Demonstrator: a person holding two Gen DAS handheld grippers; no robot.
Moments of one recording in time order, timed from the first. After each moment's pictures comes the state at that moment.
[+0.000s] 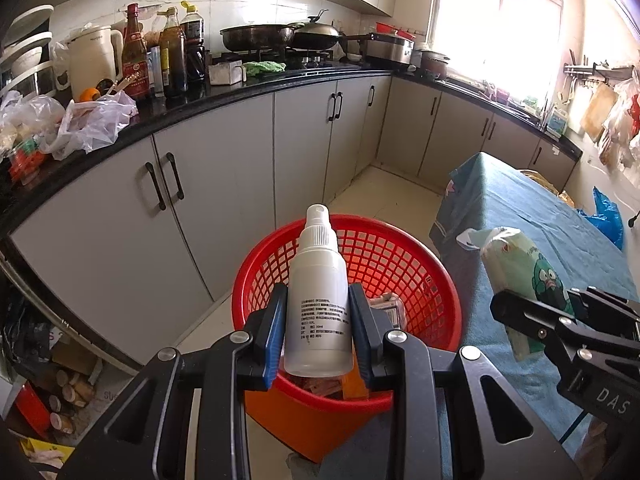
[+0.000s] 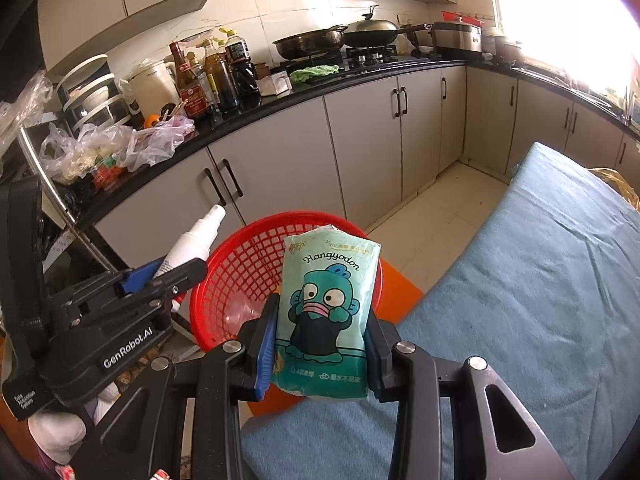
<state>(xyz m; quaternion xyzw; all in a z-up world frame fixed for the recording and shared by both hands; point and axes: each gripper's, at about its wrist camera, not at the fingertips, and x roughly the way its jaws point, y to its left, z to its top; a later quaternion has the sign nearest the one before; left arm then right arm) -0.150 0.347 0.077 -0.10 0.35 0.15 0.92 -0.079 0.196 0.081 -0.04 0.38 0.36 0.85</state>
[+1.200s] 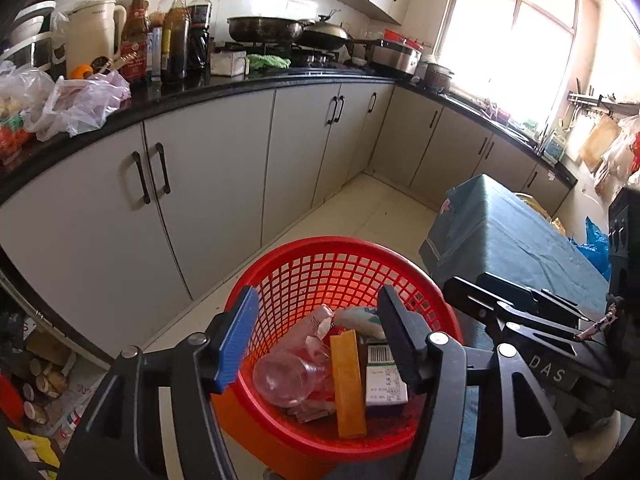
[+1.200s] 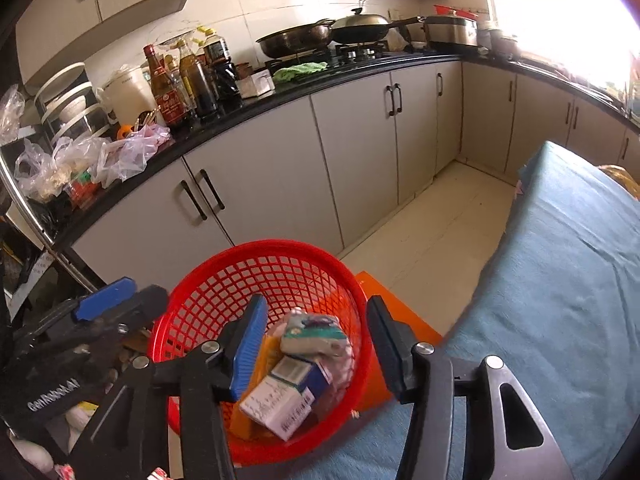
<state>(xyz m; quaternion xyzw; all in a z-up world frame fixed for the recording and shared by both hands) -0.128 0.371 0.074 -0.16 0.34 0.14 0.92 -0.023 0.225 0.058 -0.03 0.39 0.35 0.85</state>
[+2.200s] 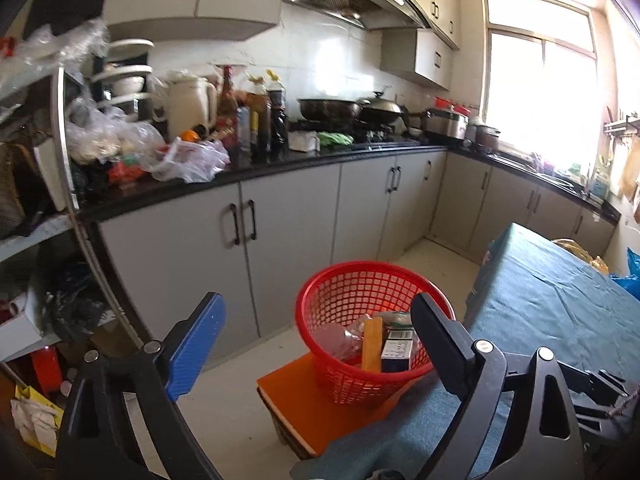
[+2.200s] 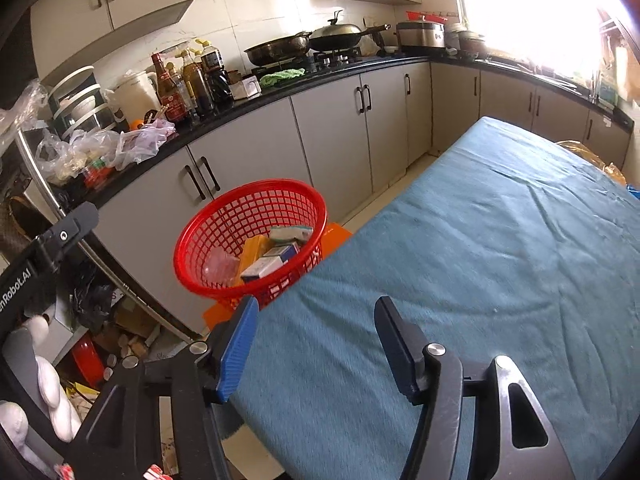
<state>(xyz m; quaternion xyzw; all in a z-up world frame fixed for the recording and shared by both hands) -0.256 0.288 0.121 -0.10 0.22 0.30 0.92 -0.141 0.116 0.070 -0.03 0.38 0.32 0.87</state>
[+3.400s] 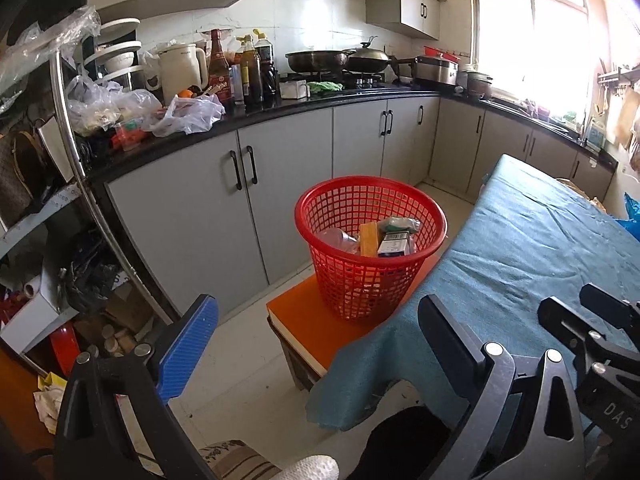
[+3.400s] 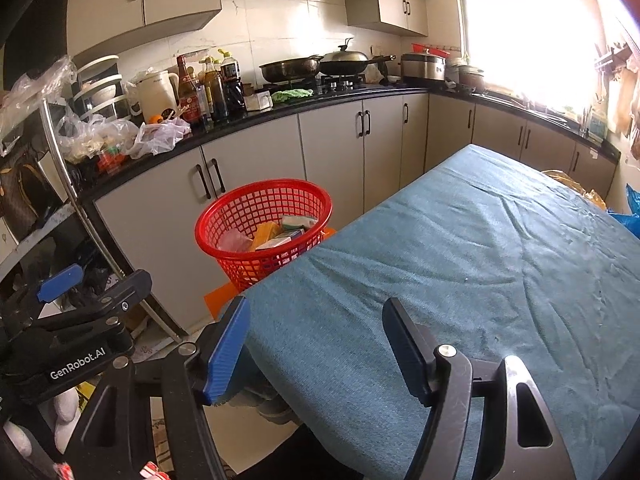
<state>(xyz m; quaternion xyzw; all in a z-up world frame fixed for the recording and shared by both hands) -0.298 0.249 0.081 -0.09 0.31 0.27 0.91 -0.212 0.095 0.076 -0.06 0.33 0.31 0.89</state>
